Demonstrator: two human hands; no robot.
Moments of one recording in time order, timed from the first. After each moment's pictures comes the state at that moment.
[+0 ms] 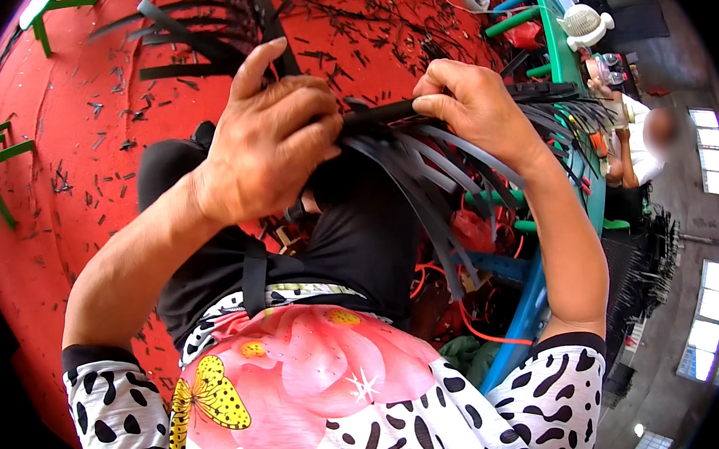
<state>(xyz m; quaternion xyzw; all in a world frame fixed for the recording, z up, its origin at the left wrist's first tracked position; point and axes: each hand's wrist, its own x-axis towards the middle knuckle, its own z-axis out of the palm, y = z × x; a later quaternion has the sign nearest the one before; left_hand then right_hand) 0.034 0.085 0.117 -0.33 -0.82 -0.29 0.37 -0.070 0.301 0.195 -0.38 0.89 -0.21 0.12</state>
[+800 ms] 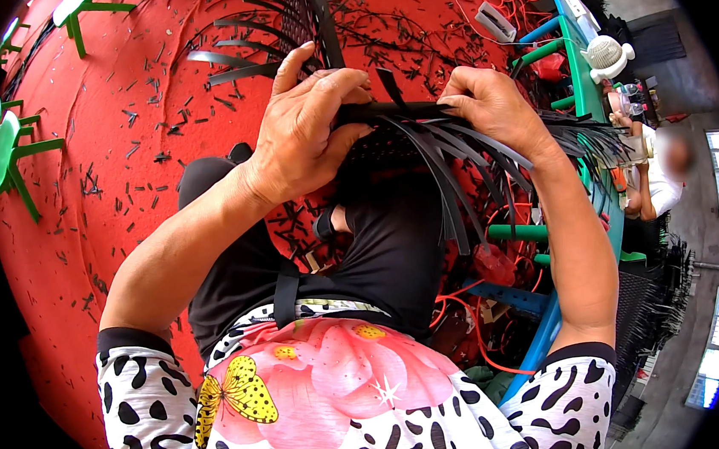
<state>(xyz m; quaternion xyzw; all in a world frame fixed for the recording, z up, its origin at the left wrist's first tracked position) -0.001 0.054 0.100 -0.23 -0.81 -0.36 0.40 -0.116 0.264 0.190 -0.35 0.91 -0.20 0.13</state>
